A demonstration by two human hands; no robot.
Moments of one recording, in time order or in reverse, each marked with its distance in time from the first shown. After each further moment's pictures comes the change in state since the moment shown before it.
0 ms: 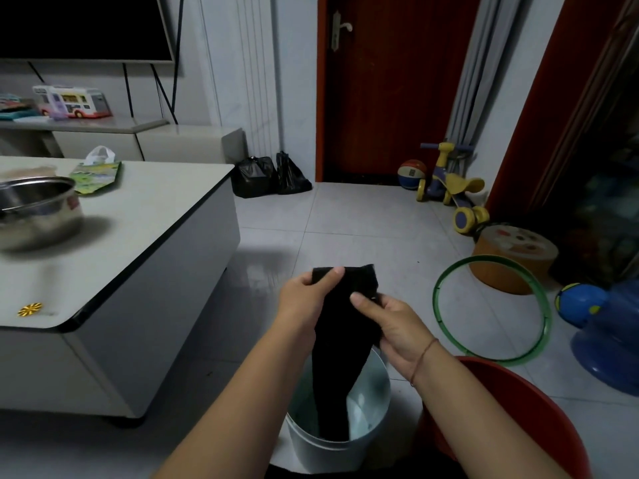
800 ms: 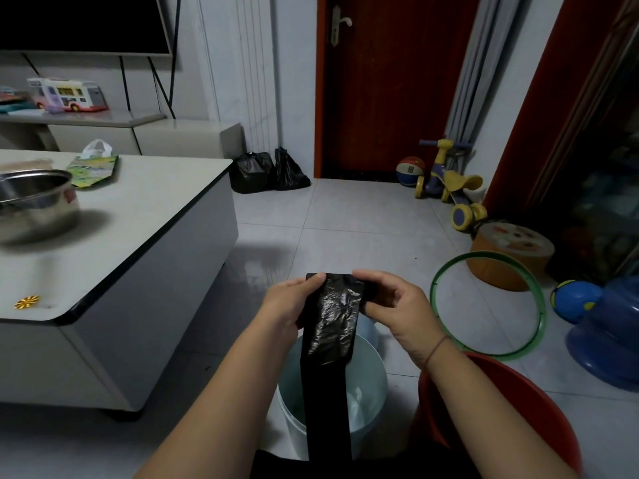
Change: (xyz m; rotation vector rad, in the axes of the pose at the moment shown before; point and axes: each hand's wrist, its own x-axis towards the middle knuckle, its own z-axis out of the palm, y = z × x) left_hand 0.020 -0.010 -0.022 0.021 0.013 -0.128; right_hand -0.008 -0.013 -0.013 -0.492 -0.046 -0.423
